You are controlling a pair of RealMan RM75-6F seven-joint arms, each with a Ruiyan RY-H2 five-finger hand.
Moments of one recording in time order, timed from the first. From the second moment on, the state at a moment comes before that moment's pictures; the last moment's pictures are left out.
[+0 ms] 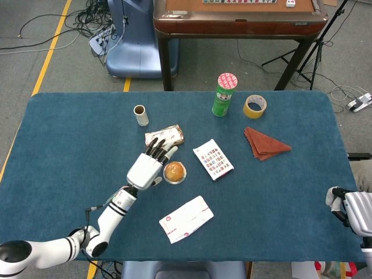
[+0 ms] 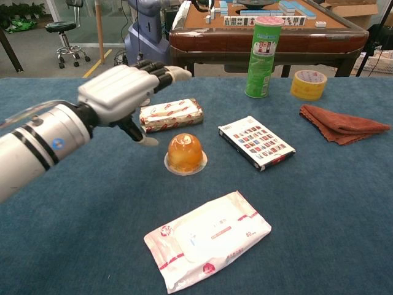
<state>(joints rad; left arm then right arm) -0.77 -1.75 -0.15 -1.25 1.44 1.20 0.45 0.05 -1.01 0.02 -1.63 -1.55 1.49 0.12</state>
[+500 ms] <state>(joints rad) -0.52 -1.39 -0.06 -1.61 1.41 1.39 0.63 0.05 -1.03 0.04 -1.64 -1.51 1.47 0.07</state>
